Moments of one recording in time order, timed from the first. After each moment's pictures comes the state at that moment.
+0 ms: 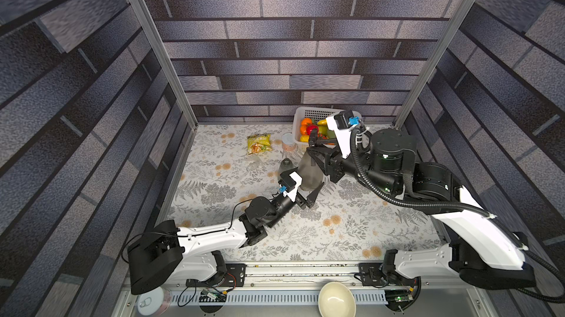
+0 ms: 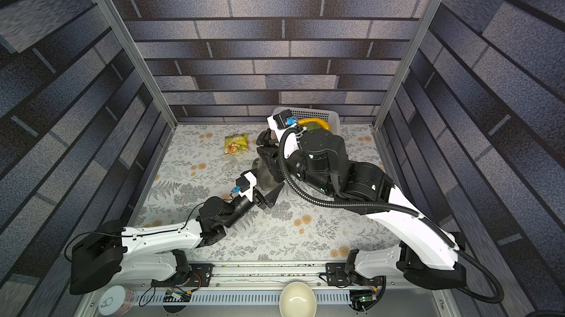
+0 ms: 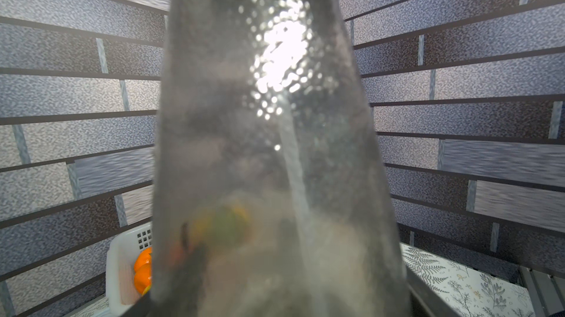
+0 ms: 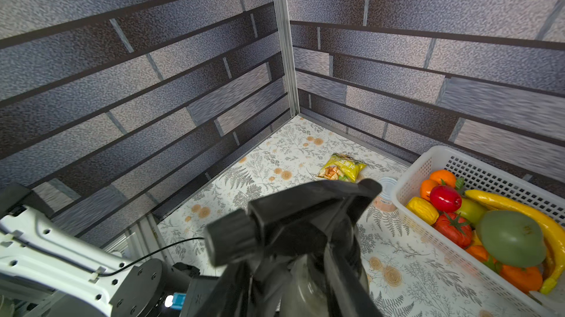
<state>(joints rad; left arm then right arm) -1.06 1.24 0.52 1.03 -0.16 0.13 1.12 1.28 1.83 -0.81 0.27 0.20</state>
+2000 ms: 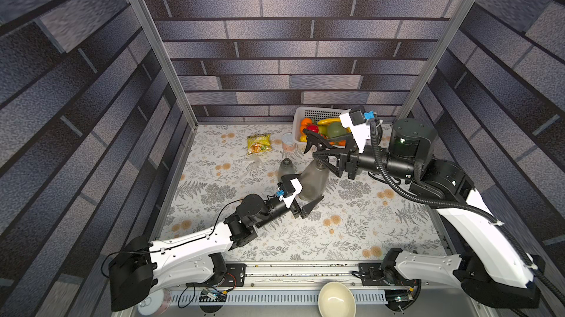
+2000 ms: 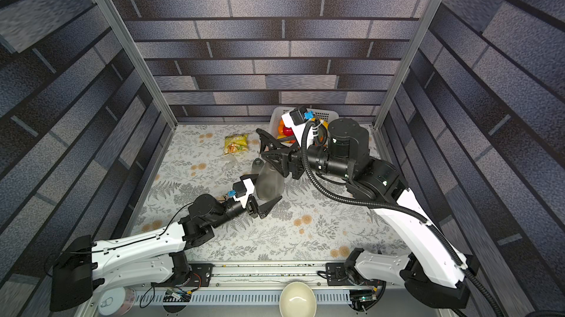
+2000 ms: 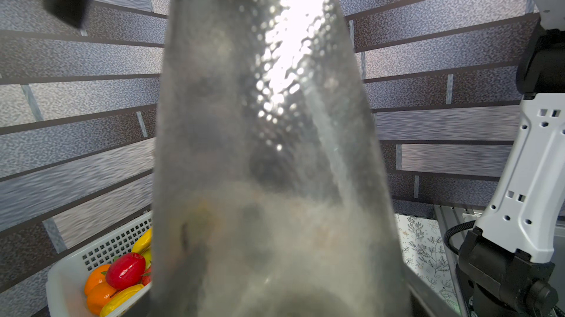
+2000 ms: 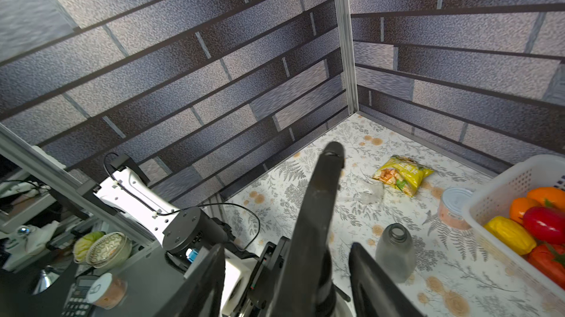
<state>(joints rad) -1.03 1.04 0.53 0.73 0.08 0.15 0.83 1.18 1.71 -0.75 -0.32 0.23</state>
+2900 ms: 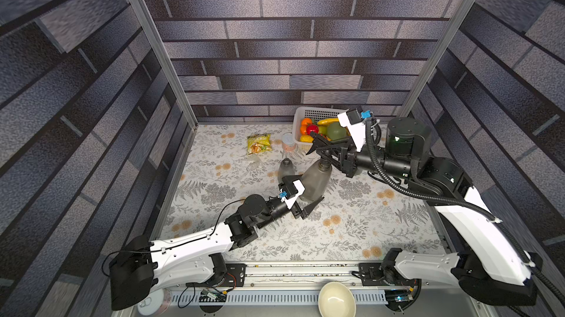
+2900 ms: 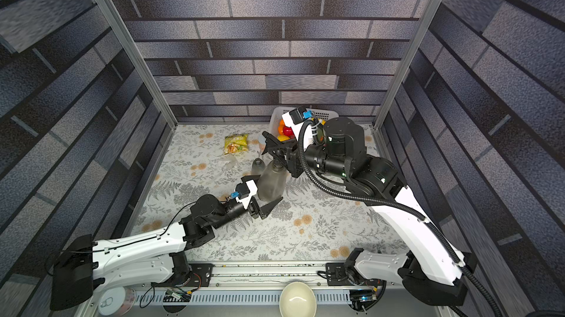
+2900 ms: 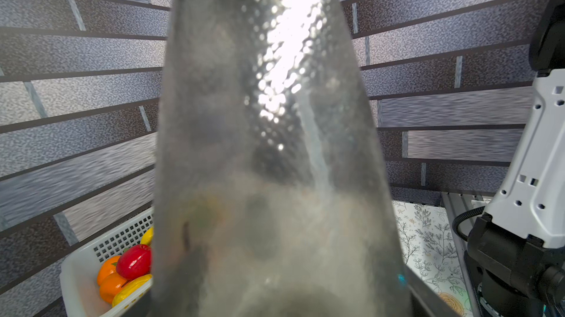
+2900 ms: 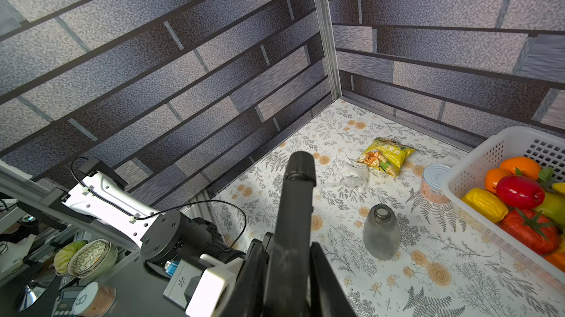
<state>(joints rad) -1.03 1.05 0.53 0.72 0.08 0.17 0.82 1.16 1.67 -0.75 -0.27 0.24</state>
